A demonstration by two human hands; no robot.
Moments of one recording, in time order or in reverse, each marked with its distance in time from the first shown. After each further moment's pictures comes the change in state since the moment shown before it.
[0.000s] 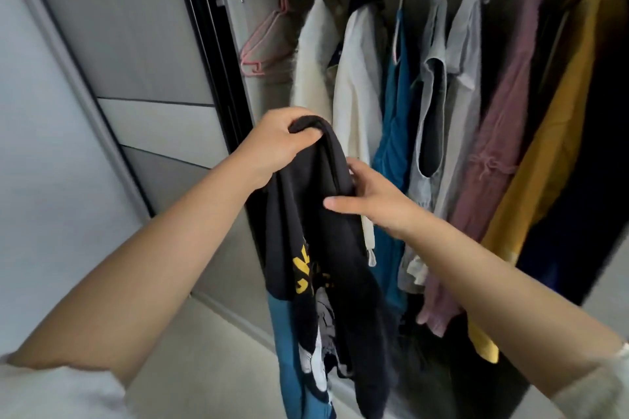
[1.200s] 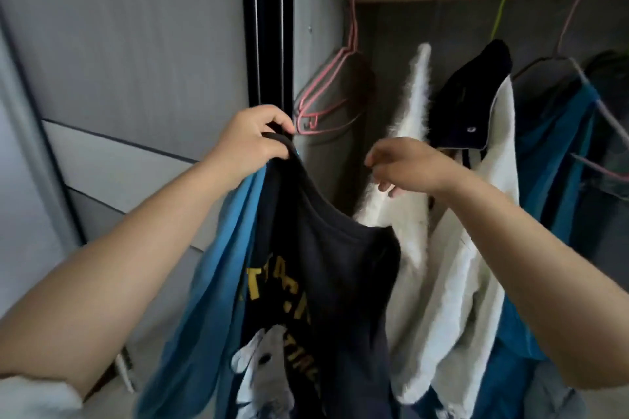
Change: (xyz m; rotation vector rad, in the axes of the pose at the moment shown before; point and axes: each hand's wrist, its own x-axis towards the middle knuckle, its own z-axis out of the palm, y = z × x) left_hand 0.247 -0.196 -0.194 0.040 0.100 0.133; right_hand 0.340 -0.055 -0.004 -0.788 0.247 0.152
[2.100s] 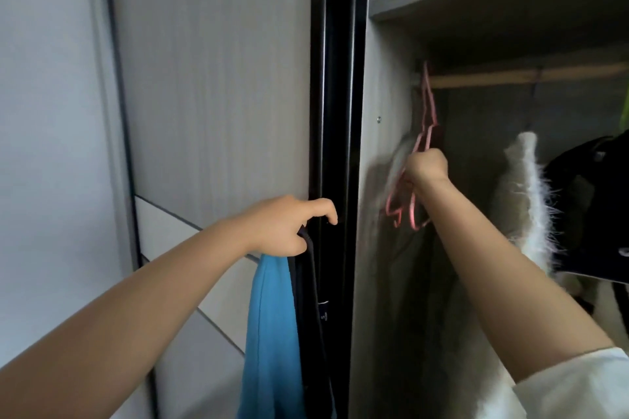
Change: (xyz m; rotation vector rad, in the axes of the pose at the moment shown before) left_hand 0.065 -0.026 -0.053 0.830 -0.429 -0.027; right_hand 0.200 -0.048 -0.008 0.627 0.502 0.176
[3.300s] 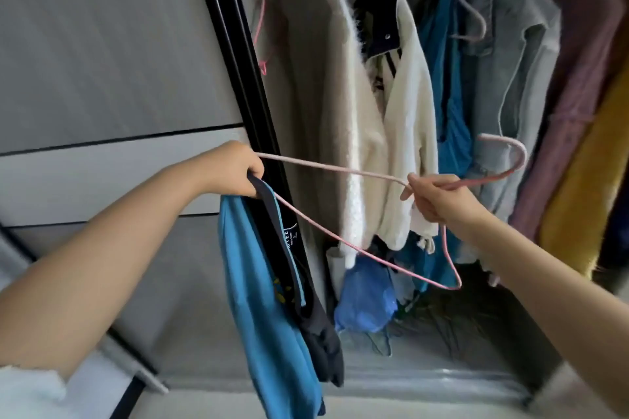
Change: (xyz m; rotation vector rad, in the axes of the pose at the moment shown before) left_hand -0.147 0.007 0.052 0.044 -0.179 0.496; right_hand -0.384 0.142 -0.130 0.052 0.008 0.102
